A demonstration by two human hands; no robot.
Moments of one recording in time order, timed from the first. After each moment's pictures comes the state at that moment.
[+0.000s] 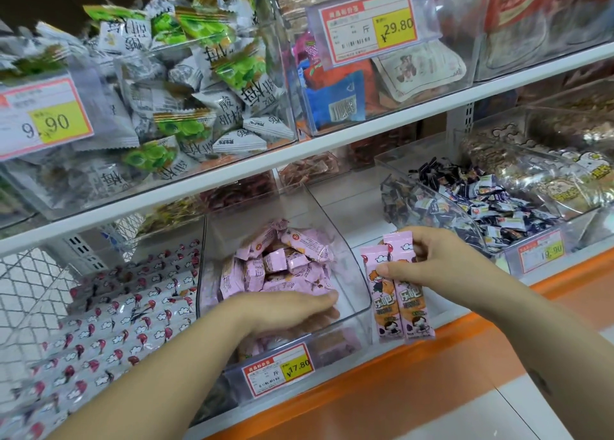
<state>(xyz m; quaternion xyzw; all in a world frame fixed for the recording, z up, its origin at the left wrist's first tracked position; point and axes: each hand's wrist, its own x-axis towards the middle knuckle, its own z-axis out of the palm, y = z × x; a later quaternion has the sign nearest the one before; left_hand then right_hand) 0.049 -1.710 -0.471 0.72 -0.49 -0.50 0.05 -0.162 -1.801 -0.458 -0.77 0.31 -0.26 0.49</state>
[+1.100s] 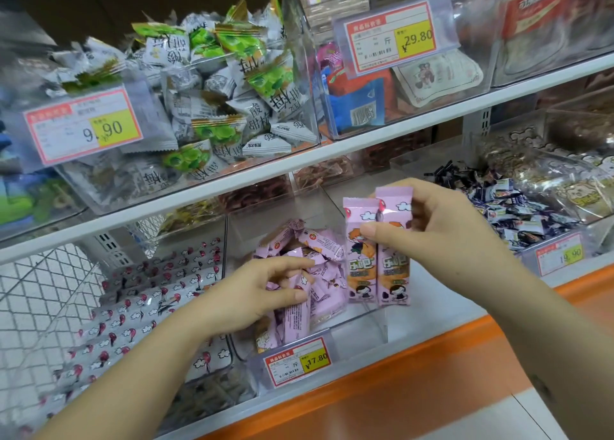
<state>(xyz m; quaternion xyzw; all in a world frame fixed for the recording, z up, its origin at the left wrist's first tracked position) 0.085 -1.662 -0.439 0.71 -0.61 -0.27 0.24 -0.144 -1.765 -0.413 -0.75 0.22 -0.41 0.46</state>
